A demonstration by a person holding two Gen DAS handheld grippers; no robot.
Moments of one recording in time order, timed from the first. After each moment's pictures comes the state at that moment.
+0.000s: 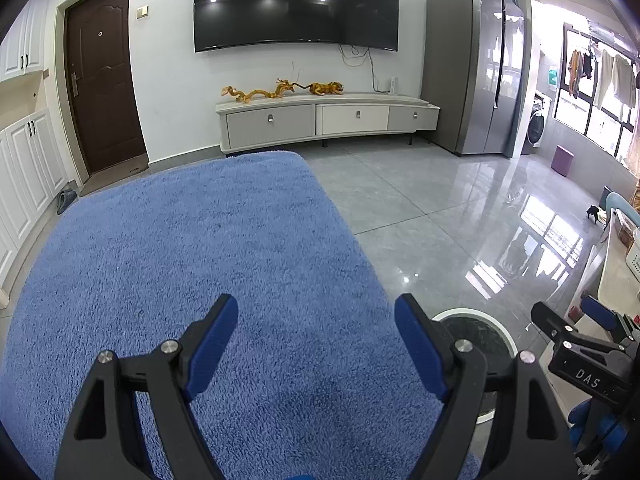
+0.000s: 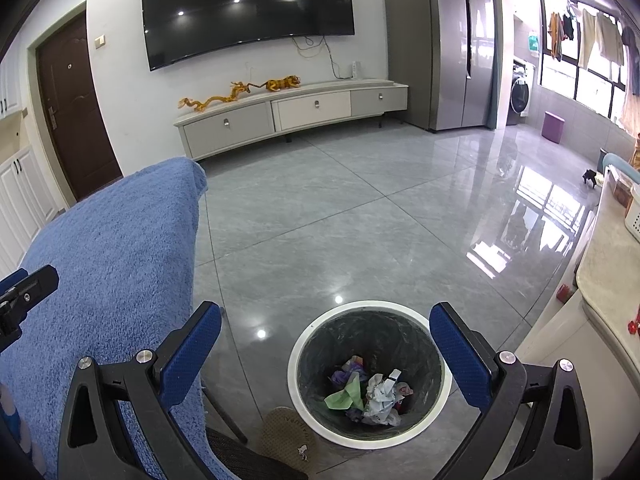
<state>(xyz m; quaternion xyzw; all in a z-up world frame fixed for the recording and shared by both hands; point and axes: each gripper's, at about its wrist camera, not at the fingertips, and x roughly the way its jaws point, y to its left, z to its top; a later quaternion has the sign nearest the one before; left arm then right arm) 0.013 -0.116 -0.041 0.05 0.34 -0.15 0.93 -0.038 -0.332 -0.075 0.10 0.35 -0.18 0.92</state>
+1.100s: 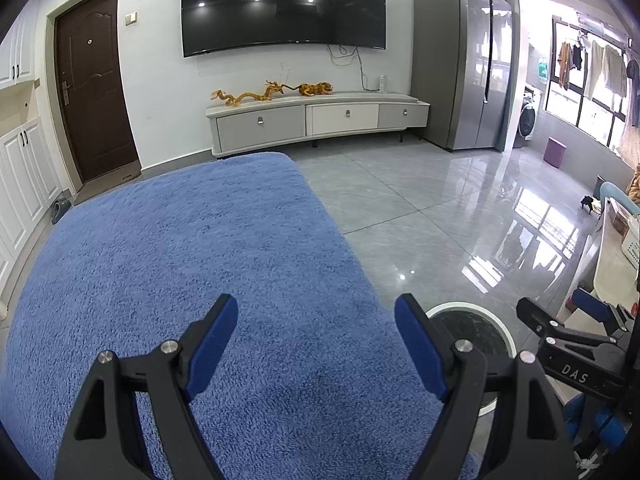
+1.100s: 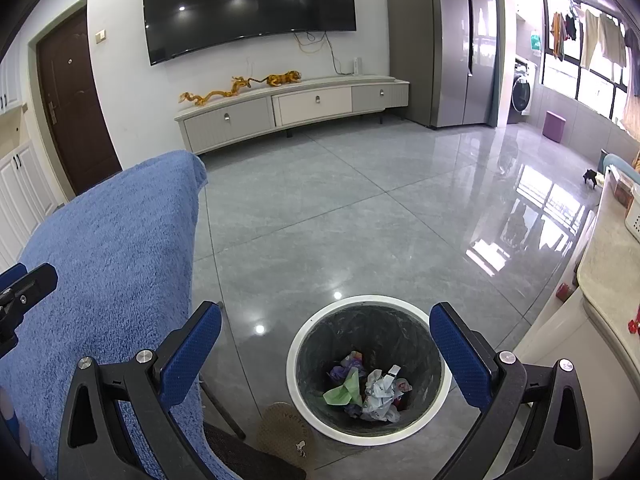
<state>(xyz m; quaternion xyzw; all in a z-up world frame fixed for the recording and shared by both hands) 0.007 -0.123 -0.043 0.06 0.33 -0.16 0.93 -0.037 -0.331 -0.078 0.10 0.36 -0.18 0.91</state>
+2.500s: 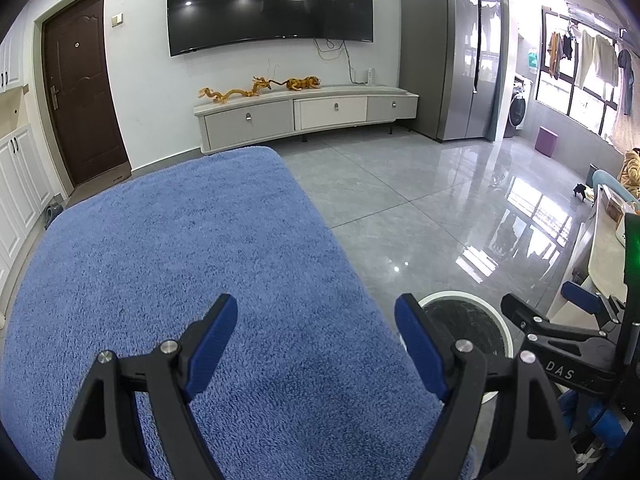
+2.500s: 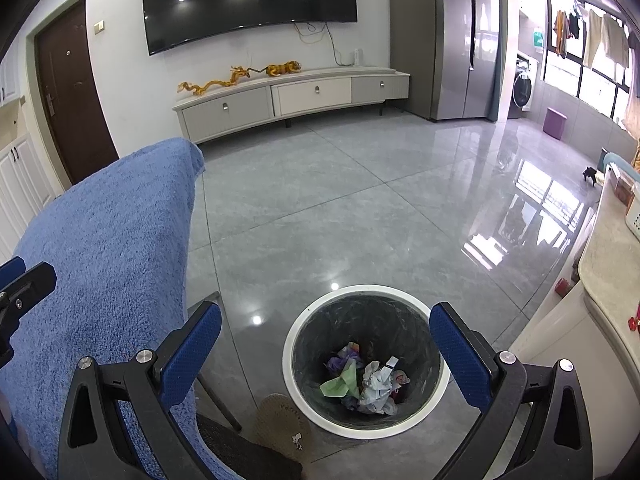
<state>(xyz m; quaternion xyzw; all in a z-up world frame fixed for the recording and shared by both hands) 0.004 -0.135 -0.046 0.07 0.34 -0.18 0.92 -0.035 -0.334 -0.089 0.09 0.37 -0.18 0.91</state>
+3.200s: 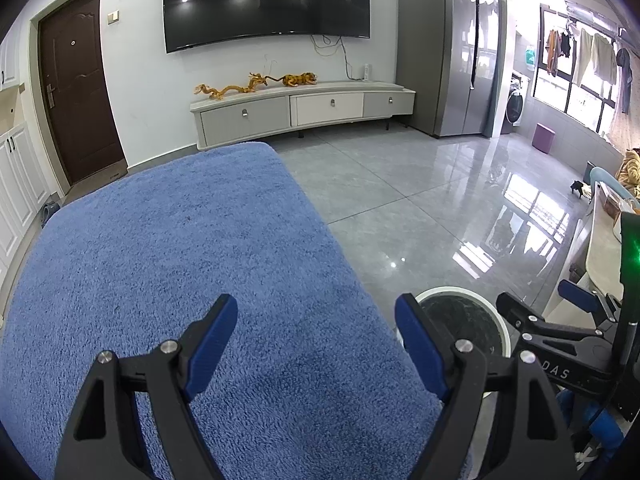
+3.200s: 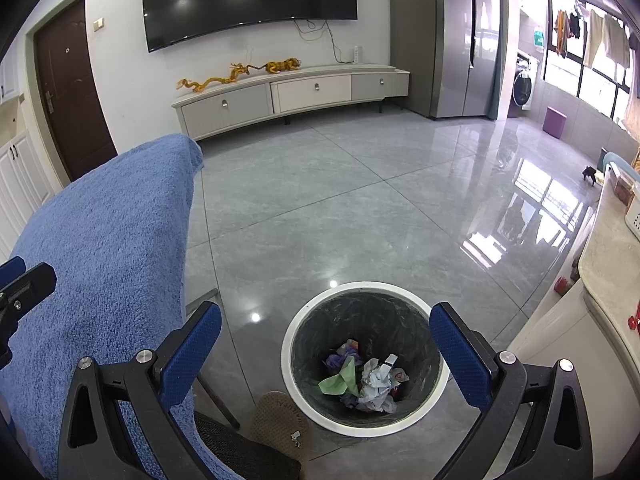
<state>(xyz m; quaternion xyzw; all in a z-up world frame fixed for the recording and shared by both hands) 0.008 -0.134 -0.050 0.07 0.35 -0.19 0.92 -0.035 -0.335 -0.091 0.09 0.38 -0.18 0.90</state>
